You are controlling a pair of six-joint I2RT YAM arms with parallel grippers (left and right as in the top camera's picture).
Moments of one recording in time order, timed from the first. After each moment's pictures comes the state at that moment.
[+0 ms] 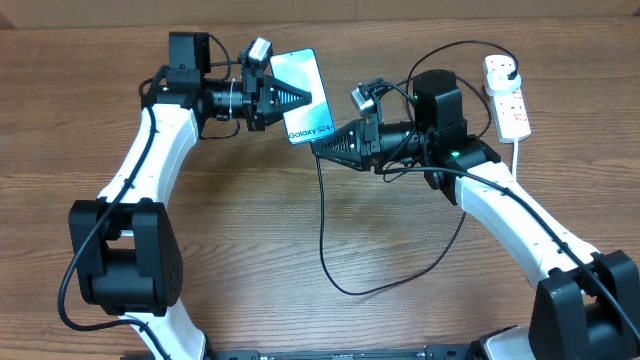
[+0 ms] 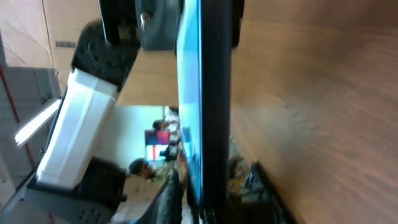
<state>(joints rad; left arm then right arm) -0.07 1.91 1.49 -0.43 1.48 -0.65 0.34 1.61 1.10 0.05 -1.18 1.02</state>
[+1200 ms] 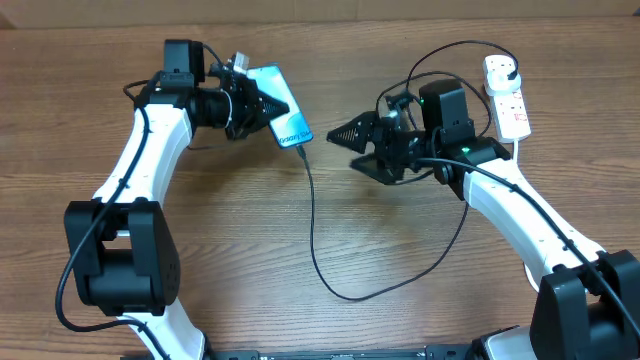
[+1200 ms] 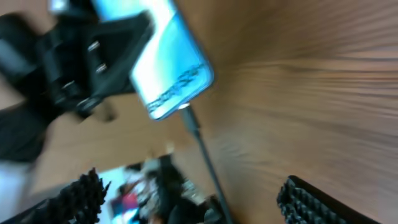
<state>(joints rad) -0.04 1.91 1.48 -0.64 0.87 -0.54 0.29 1.62 1.10 -0.31 -0.85 0.90</state>
